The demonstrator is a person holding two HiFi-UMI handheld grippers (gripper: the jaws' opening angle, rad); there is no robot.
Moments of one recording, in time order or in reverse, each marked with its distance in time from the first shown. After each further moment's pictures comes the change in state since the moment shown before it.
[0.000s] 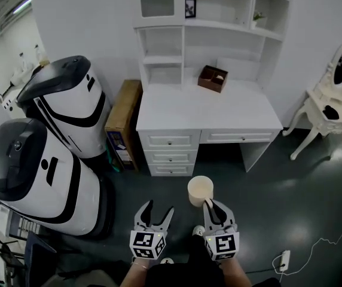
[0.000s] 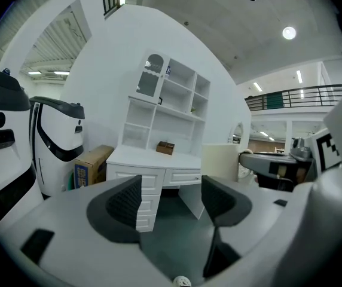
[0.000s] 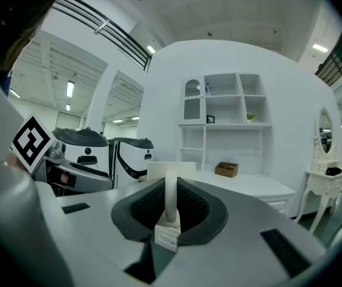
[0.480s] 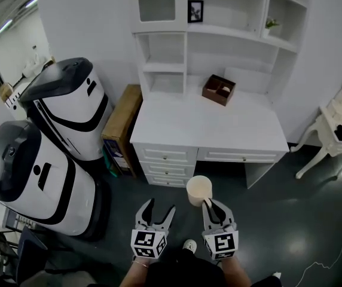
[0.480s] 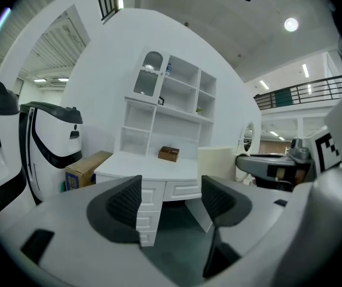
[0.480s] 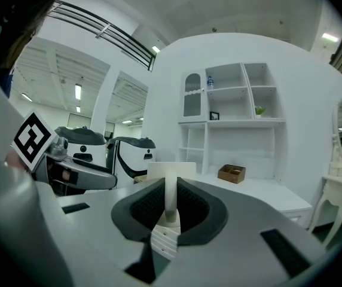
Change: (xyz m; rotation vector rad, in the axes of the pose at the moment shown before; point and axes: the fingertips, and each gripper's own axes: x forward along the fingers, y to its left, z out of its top) left arm 0.125 -0.022 0.039 0.004 -0.042 0.086; right arm 0.088 -0.108 0.008 -0.029 -0.009 0.120
